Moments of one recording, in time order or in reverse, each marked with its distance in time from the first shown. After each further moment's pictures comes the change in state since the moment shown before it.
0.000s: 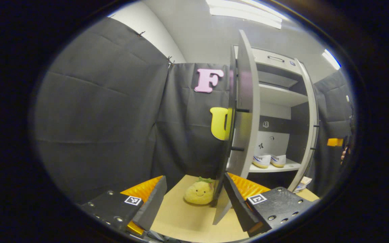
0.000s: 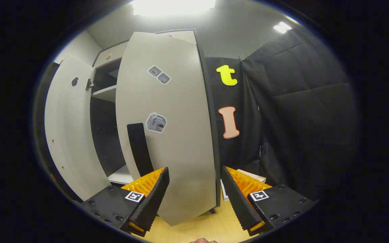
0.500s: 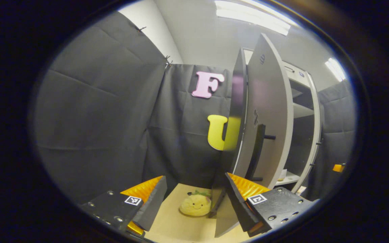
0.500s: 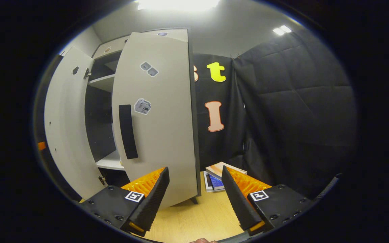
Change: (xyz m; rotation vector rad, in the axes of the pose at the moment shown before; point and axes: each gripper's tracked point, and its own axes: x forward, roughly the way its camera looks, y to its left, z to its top) left arm 0.090 0.012 0.053 -0.045 -0.016 -0.119; right arm -0.043 -0.034 -0.028 -0.054 0.044 -0.095
